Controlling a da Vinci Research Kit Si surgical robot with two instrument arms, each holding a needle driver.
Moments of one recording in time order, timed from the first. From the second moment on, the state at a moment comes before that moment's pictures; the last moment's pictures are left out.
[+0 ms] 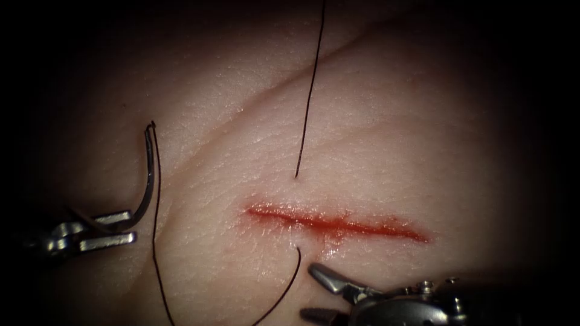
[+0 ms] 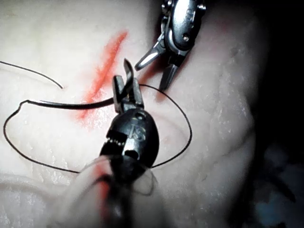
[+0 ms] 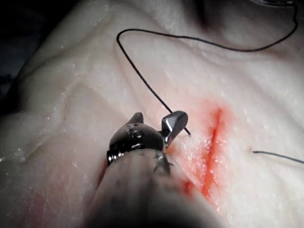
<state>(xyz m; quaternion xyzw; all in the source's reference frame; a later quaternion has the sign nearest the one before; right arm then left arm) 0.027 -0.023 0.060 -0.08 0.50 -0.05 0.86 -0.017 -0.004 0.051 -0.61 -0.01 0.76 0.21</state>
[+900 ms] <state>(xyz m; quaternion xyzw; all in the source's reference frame) 0.025 -0.025 0.061 -0.12 0.52 -0.12 0.84 -0.016 -0.004 0.050 -0.61 -0.01 0.76 0.21</state>
